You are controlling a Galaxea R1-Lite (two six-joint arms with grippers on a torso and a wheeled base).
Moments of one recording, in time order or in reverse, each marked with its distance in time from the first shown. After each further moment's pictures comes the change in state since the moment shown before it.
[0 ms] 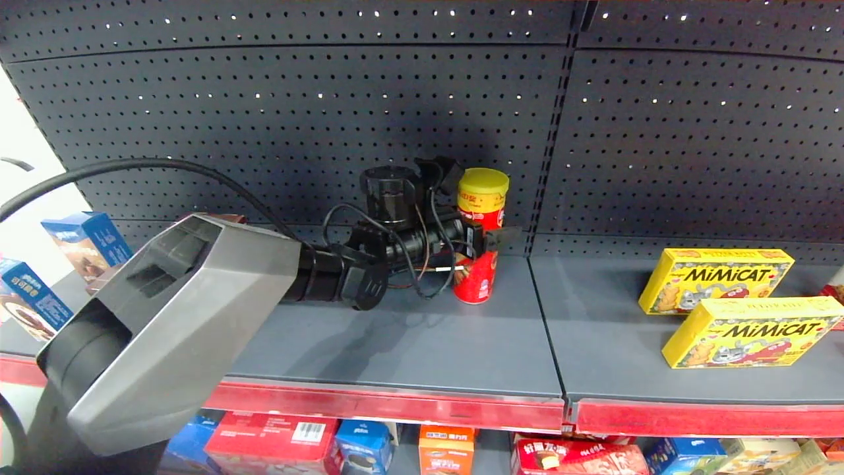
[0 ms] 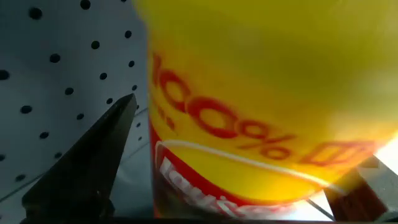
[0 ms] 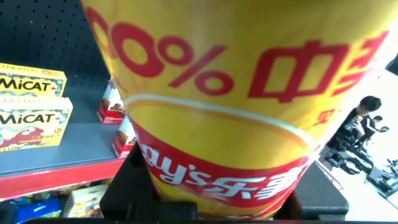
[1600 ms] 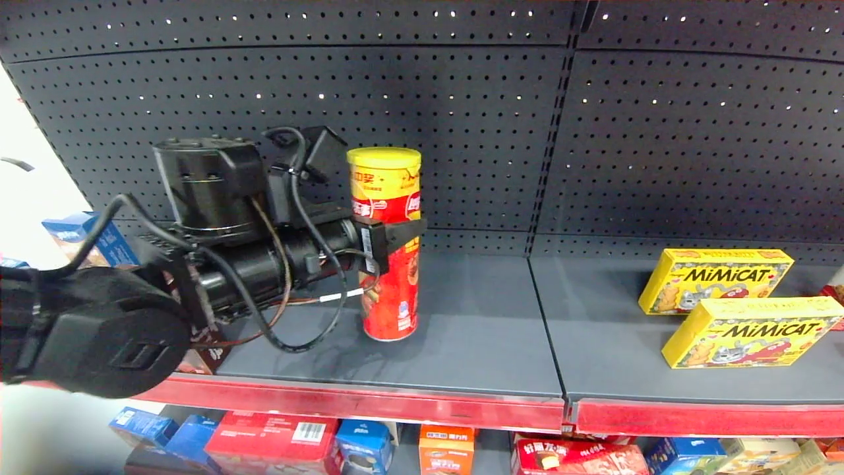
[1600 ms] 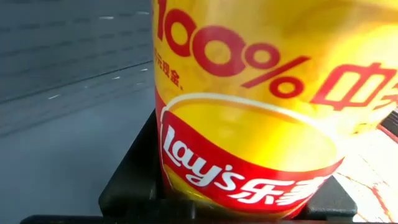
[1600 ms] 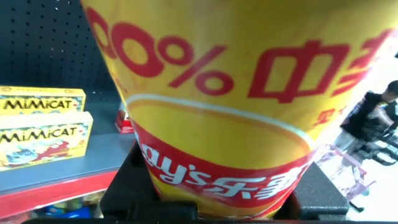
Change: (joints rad) left arm 0.028 -0.677 0.794 -0.053 0.199 -0.087; right arm 0.011 -0.036 -0.051 0.069 0.001 0.135
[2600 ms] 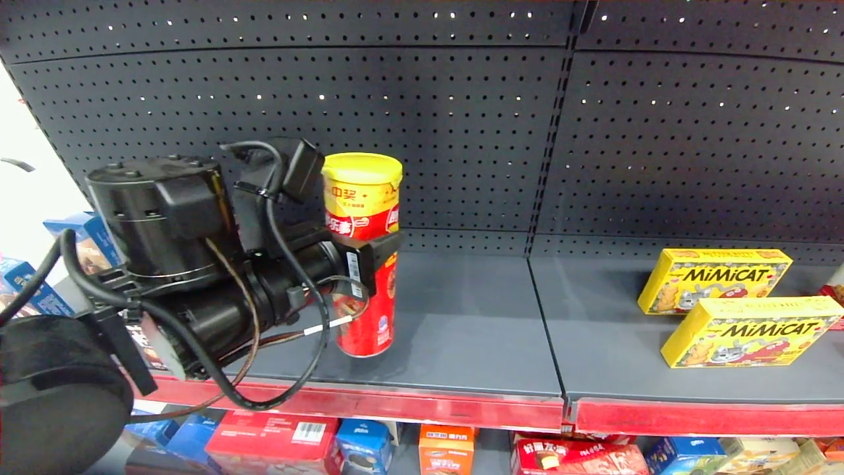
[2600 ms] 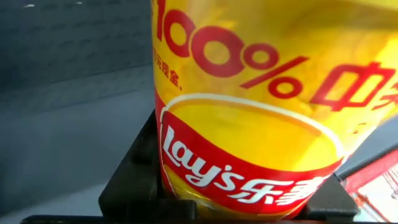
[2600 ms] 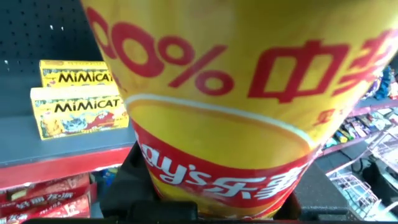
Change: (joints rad) left arm -0.095 -0.089 0.134 -0.061 0.278 0.079; right arm 0.107 0.012 0.025 0.127 -0.001 0.134
